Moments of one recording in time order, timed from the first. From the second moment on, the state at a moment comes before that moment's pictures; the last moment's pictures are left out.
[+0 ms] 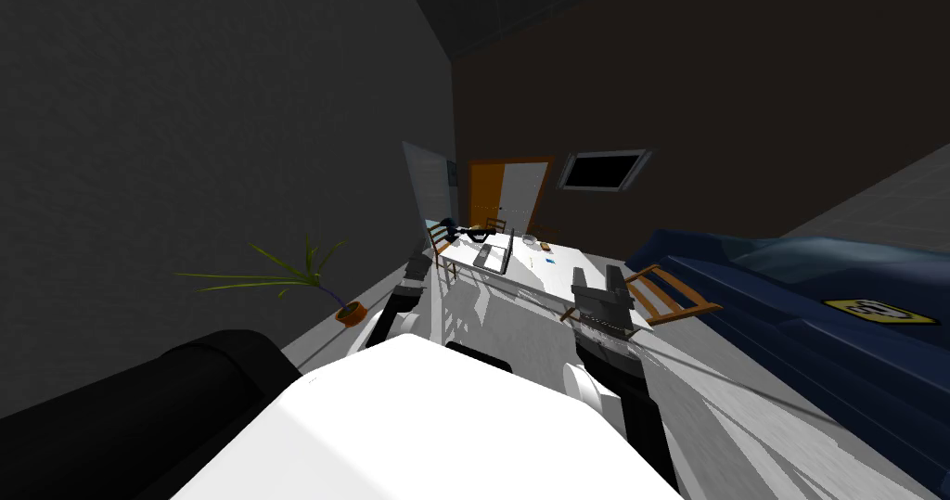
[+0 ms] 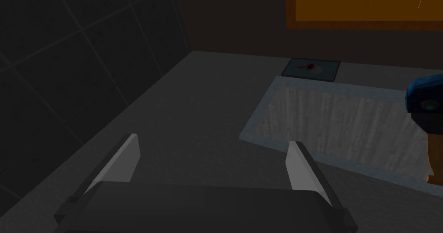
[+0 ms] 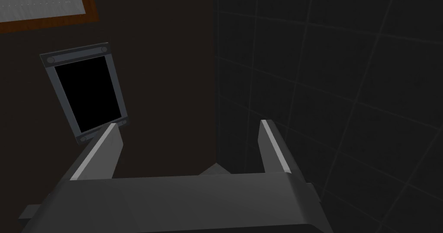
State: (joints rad) left arm 0.53 0.03 0.00 -2.25 -0.05 -0.35 0.02; right arm 0.51 -0.04 -0.01 -2.26 -0.02 -0.51 -0.06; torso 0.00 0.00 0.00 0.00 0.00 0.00
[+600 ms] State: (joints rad) left arm 0.53 0.03 0.00 -2.25 -0.05 -0.35 0.02; right arm 0.51 -0.04 -0.01 -2.26 -0.02 -0.51 -0.06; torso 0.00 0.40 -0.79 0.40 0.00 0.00
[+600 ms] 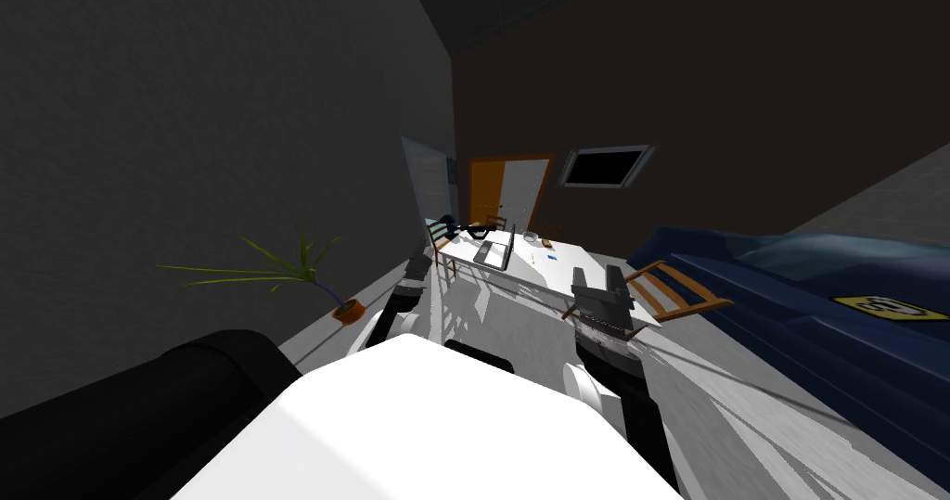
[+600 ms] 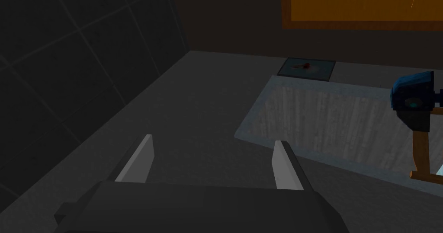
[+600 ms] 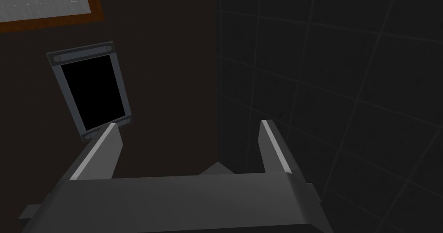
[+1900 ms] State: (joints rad) left arm 0.48 0.18 -0.01 -2.15 -0.15 -0.25 -0.05; right arm 0.51 -0.04 -0.01 -2.26 -0.02 -0.51 -0.06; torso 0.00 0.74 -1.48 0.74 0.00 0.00
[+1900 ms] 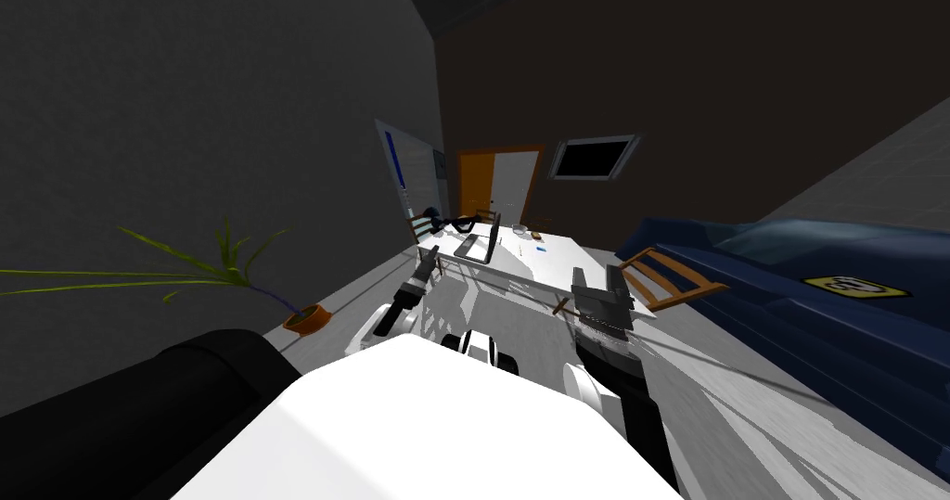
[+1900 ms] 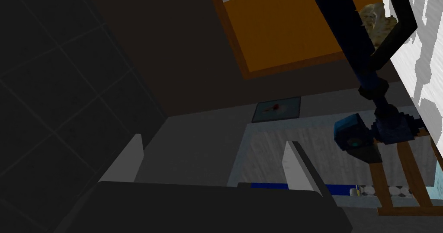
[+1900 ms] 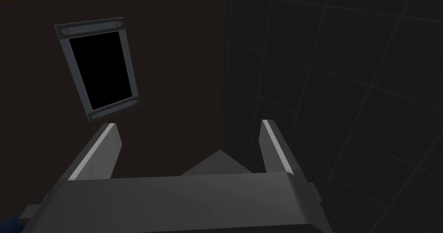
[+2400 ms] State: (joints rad) left arm 0.45 0.25 -0.01 -2.07 -0.22 -0.19 -0.11; right arm 0.52 -0.04 -0.01 -2.26 -0.02 -0.51 -0.06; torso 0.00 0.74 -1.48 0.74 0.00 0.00
